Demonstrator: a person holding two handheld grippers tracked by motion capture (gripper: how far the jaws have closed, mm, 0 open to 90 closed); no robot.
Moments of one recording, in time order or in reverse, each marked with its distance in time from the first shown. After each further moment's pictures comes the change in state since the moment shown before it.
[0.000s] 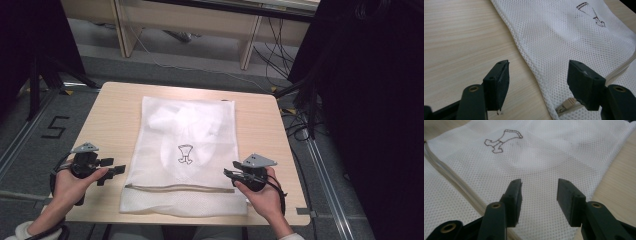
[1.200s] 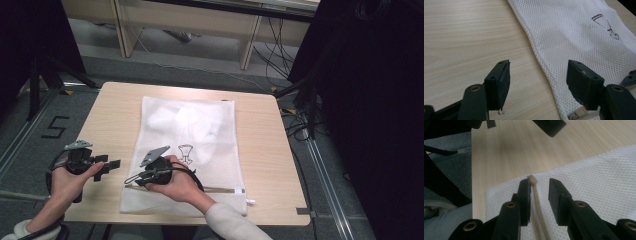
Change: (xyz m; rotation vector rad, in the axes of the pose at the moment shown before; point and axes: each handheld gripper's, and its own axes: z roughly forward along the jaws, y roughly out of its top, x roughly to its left) left arm 0.012 0.002 -0.007 -0.042 0.072 -0.087; right arm 0.169 0.097 0.151 0.185 0.489 -0.282
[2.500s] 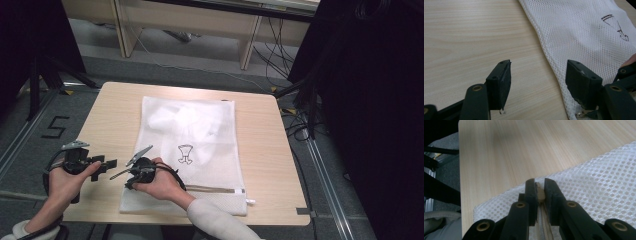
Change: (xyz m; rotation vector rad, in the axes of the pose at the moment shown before) left arm 0.007 -0.002 -0.003 -0.006 0.037 -0.030; right arm -0.010 0.006 0.052 0.097 0.057 0.098
